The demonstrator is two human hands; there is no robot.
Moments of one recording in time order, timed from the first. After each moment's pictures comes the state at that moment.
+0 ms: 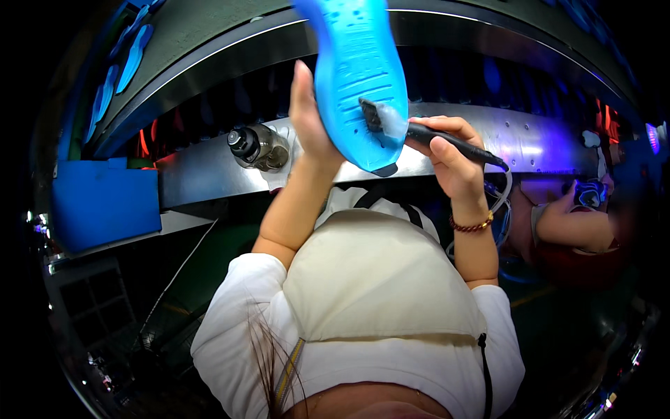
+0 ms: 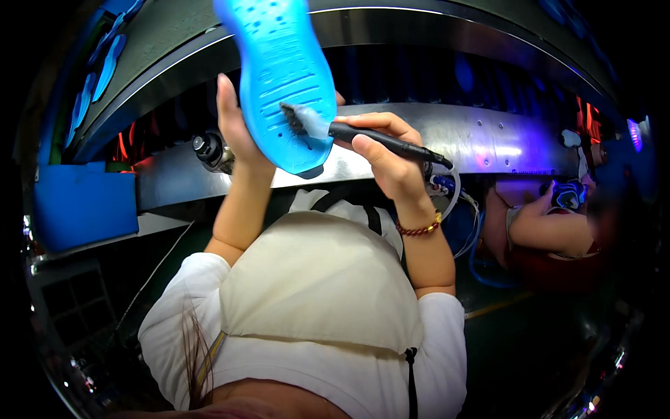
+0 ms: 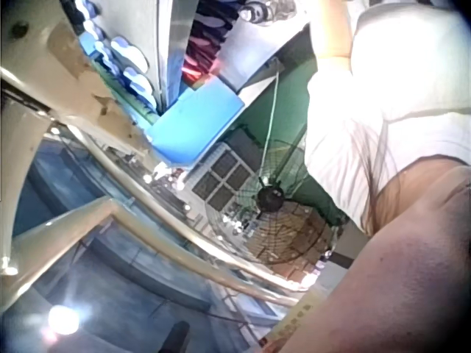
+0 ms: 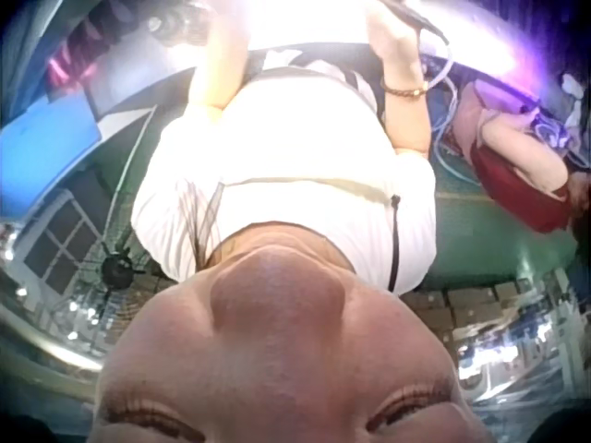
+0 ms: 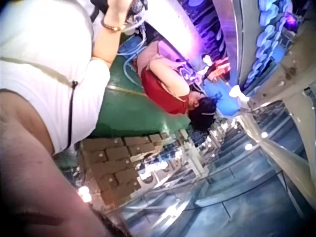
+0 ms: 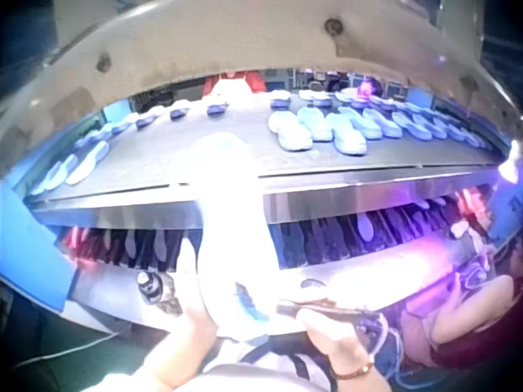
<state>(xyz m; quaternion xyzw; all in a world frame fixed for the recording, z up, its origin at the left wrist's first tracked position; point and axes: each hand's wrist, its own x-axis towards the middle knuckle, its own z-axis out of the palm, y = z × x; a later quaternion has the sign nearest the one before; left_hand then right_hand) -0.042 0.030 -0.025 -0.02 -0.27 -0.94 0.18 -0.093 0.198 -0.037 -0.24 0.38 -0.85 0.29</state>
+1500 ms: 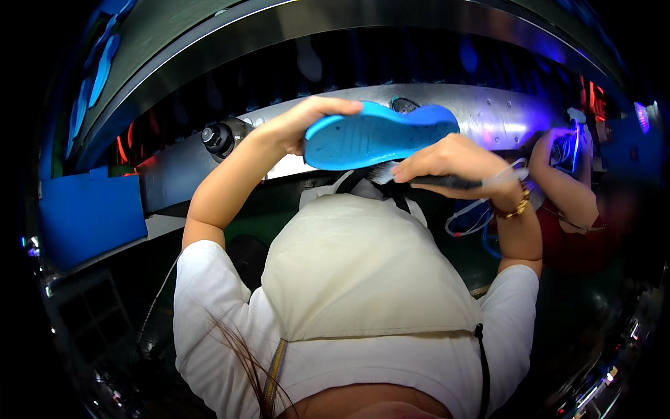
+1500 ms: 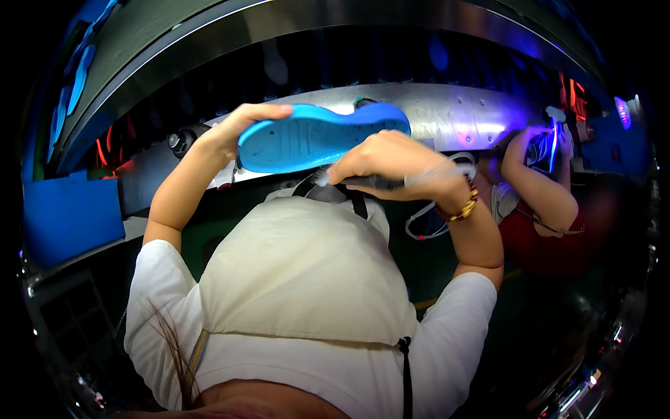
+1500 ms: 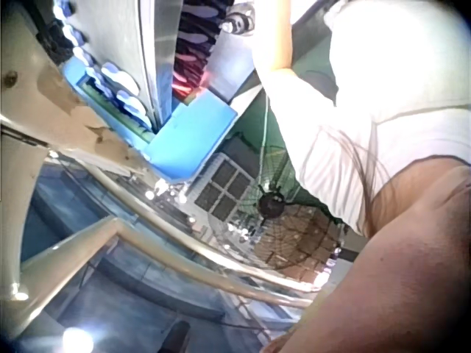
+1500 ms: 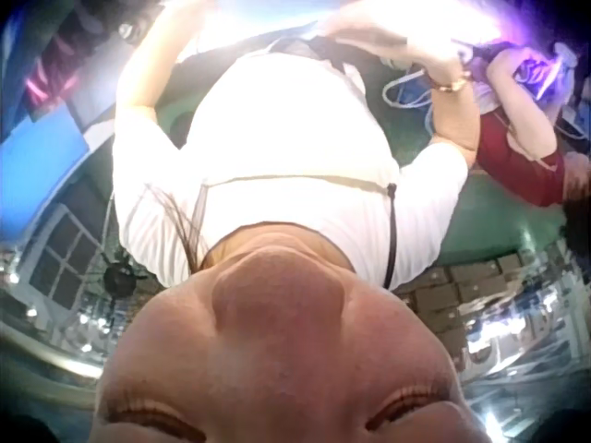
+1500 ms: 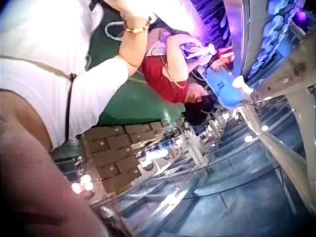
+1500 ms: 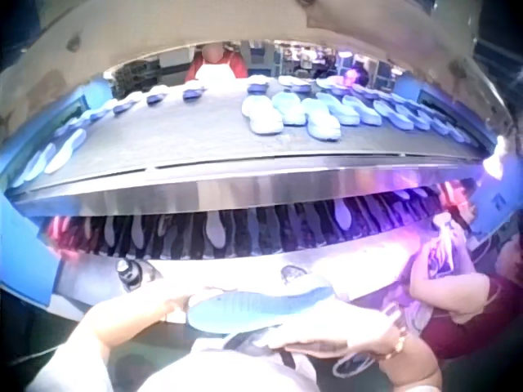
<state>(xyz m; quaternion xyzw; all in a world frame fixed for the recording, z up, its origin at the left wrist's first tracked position) -0.044 0.015 -0.023 0.19 -0.57 -0.75 -0.27 -0.133 0.240 0.004 -0.67 0.61 -0.31 0.29</state>
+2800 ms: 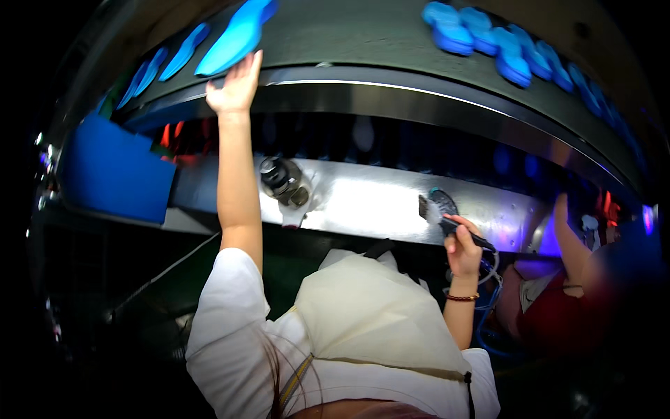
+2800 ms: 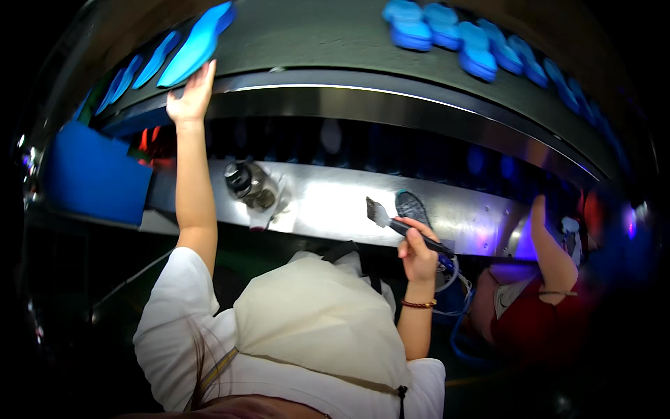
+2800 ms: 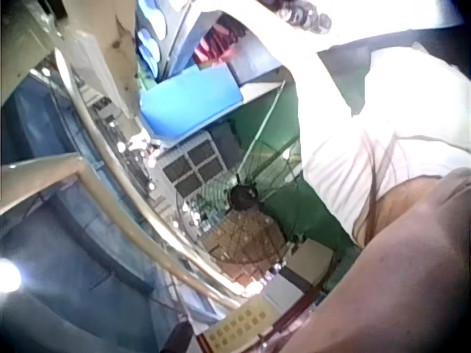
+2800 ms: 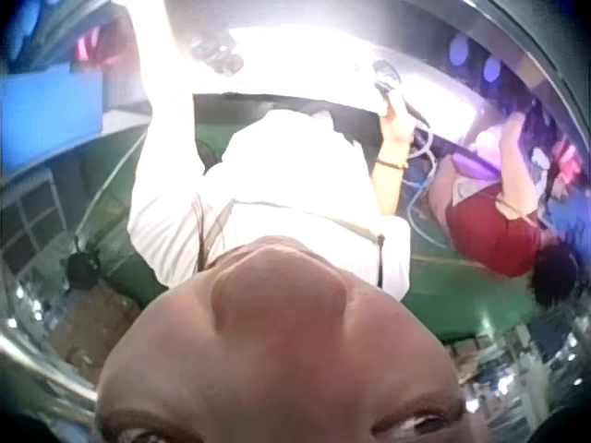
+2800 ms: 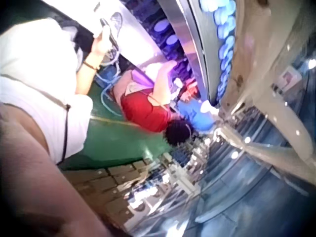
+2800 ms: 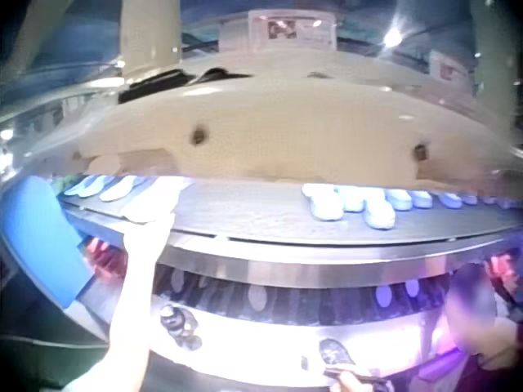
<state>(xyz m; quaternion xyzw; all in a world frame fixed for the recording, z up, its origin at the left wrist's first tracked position) -0.025 -0.224 -0.002 -0.07 -0.02 -0.90 0.44 -0.114 0.248 -0.110 -0.10 0.45 -0.84 0.30</state>
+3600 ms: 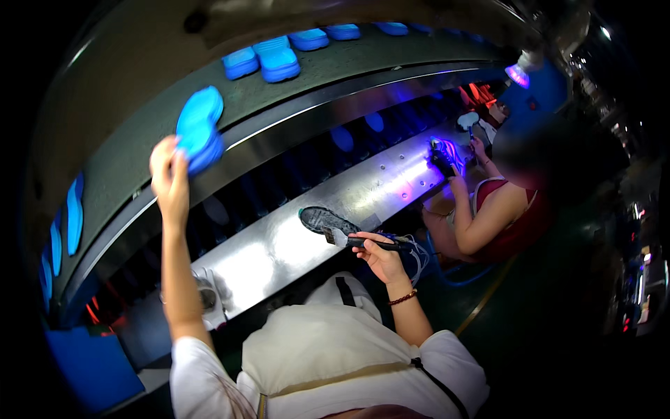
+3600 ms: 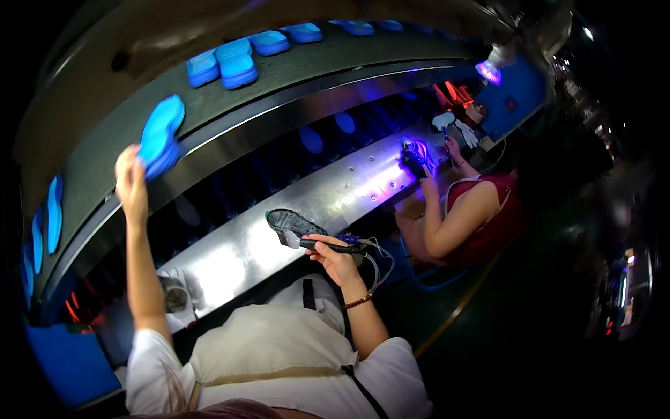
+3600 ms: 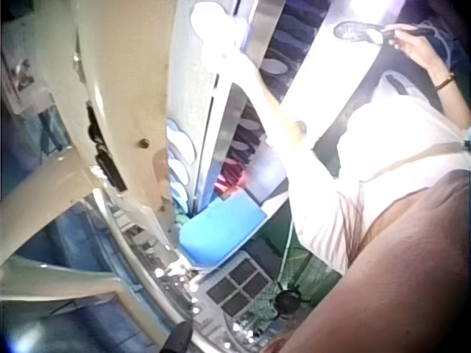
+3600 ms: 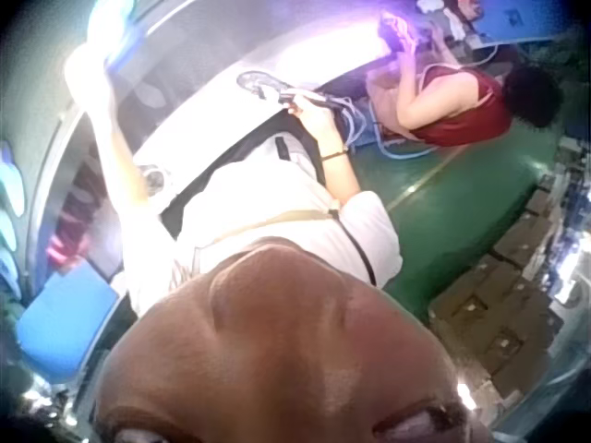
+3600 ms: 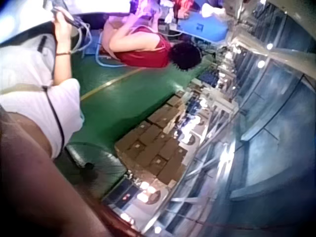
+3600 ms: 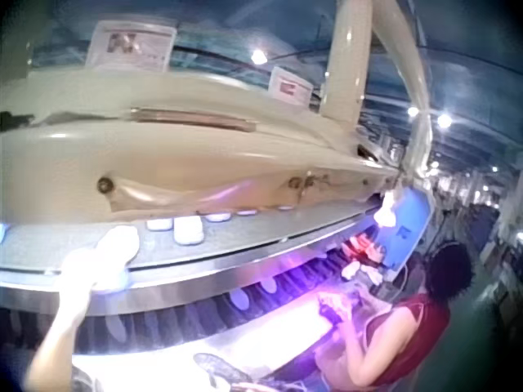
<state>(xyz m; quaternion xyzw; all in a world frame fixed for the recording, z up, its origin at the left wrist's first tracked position) -0.186 -0.048 -0.012 -0.05 -0.80 -0.38 0.46 -0.120 0.332 -0.132 0.01 0.42 -0.88 0.20</state>
